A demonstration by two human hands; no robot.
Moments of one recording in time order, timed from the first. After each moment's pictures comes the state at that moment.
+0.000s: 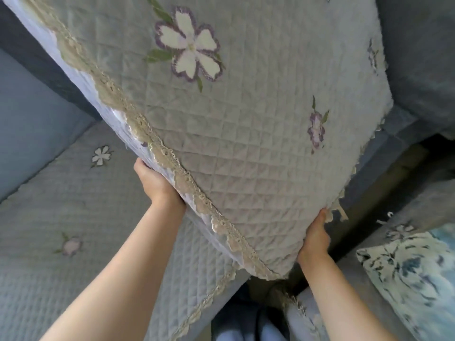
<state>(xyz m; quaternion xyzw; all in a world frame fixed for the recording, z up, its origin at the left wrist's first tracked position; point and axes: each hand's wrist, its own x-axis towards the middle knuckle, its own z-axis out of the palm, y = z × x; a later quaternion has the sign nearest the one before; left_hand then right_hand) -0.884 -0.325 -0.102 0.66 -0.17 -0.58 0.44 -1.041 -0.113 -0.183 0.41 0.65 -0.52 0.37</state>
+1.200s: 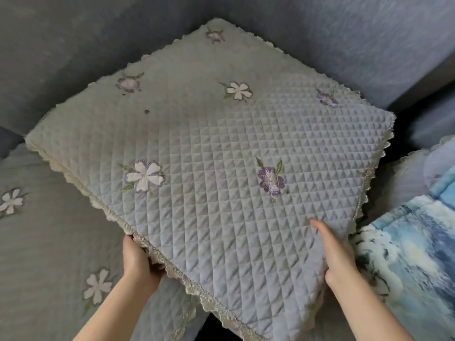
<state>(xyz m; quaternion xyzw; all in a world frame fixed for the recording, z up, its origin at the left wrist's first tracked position) -0.907 -0.254 -0.179 0.73 -0.16 -0.64 0.18 -1.141 -0.025 -0.184 0.34 0.74 -0.47 0.32</state>
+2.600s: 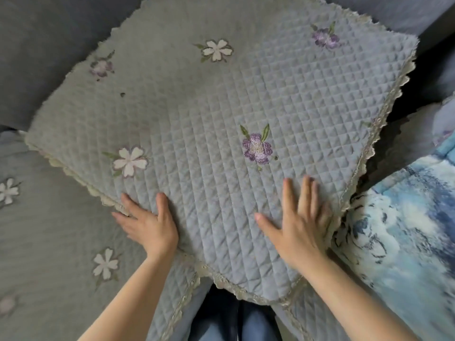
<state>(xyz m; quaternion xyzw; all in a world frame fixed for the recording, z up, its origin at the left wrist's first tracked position) -0.938 -0.235 -0.190 0.73 -0.60 -0.32 0.10 -1.093 -0.041 -0.174 -0.29 0.92 -0.09 0.25</state>
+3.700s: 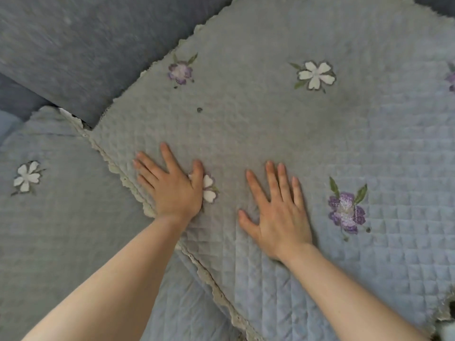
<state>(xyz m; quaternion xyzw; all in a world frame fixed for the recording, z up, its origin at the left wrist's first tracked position) -0.945 -0.389 -0.292 0.66 -0.74 -0.15 0.03 -1.074 -0.238 -0.278 -0.53 0.83 0.01 0.17</state>
